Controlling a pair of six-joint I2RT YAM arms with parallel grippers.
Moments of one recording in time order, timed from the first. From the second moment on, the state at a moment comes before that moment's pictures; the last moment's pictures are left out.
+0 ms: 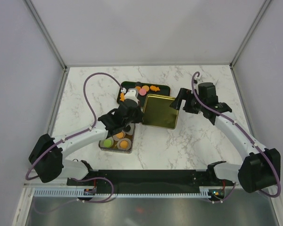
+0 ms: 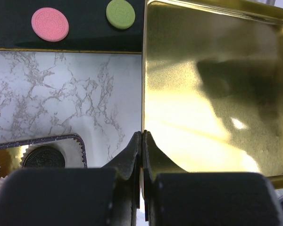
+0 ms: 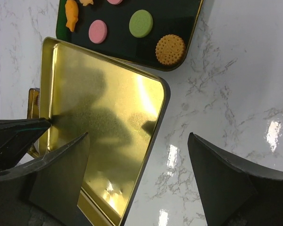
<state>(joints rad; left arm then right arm) -0.82 1.35 0.89 -0.13 -0.27 -0.61 0.27 1.23 0.95 -0.39 -0.28 0.50</state>
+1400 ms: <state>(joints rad) -0.83 1.10 0.84 0.04 -0.14 -0.38 0.26 1.42 0.99 -0.11 -0.55 0.82</state>
